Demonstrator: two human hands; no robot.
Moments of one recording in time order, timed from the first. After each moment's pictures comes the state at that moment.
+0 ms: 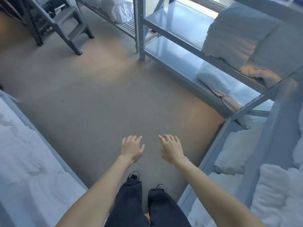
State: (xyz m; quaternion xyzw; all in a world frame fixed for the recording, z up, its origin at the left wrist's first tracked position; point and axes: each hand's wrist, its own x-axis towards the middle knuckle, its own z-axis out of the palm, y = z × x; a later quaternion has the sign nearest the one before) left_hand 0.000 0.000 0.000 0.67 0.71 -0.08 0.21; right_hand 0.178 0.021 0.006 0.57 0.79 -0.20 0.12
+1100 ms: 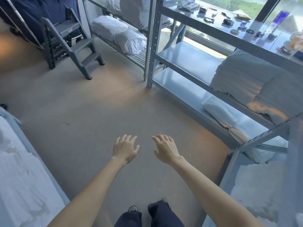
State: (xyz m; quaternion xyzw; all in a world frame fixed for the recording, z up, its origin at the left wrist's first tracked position) left_hand -0.174 0.111 0.050 0.68 0.72 -0.01 0.15; right_hand 0.011 0.141 0.066 0.52 0.84 -0.14 0.06
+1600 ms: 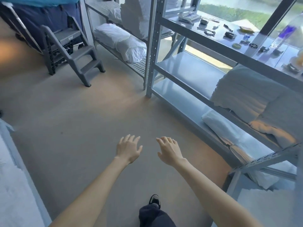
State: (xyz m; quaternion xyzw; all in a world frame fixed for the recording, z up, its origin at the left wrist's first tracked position) left_hand -0.120 0.236 0.061 0.68 0.72 0.00 0.14; right_hand 0.068 0.269 0.071 0.53 0.84 -0.13 0.06
